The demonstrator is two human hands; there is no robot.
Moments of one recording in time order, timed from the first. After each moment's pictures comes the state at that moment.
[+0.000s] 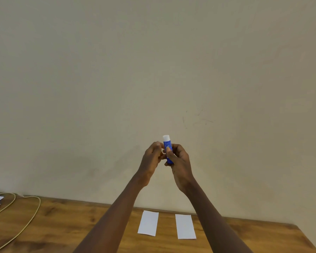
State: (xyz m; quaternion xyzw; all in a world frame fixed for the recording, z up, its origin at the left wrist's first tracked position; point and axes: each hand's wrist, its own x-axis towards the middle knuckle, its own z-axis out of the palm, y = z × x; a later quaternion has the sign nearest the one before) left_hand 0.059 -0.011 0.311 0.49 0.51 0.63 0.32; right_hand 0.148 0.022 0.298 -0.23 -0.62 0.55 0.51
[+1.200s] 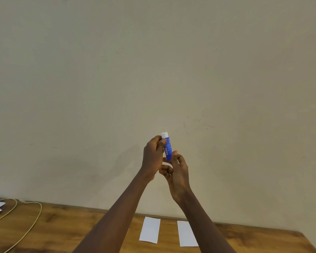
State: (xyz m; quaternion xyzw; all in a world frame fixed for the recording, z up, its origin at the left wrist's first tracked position) left_hand 0.061 -0.001 0.337 0.52 0.55 0.63 0.15; right_hand 0.137 0.007 0.299 -0.23 -0.47 0.65 0.55
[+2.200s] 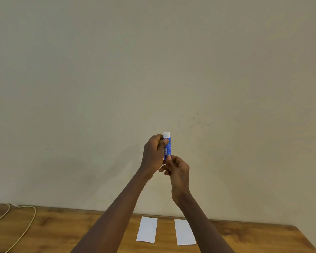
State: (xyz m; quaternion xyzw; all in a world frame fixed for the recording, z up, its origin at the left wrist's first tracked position) left_hand 0.070 0.008 0.340 0.56 0.57 0.59 0.09; right_hand 0.146 0.011 0.292 -0.28 -0.56 0.52 0.58
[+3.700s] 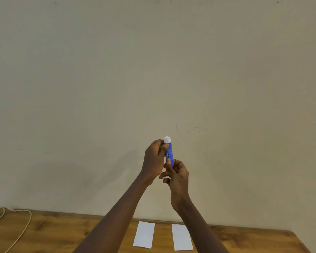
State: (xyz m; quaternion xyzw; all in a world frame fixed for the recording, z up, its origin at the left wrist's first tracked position) left_hand 0.079 0.002 0.341 0.56 0.55 0.60 0.14; right_hand 0.153 0.005 0.294 -0.29 -0.53 0.56 0.57
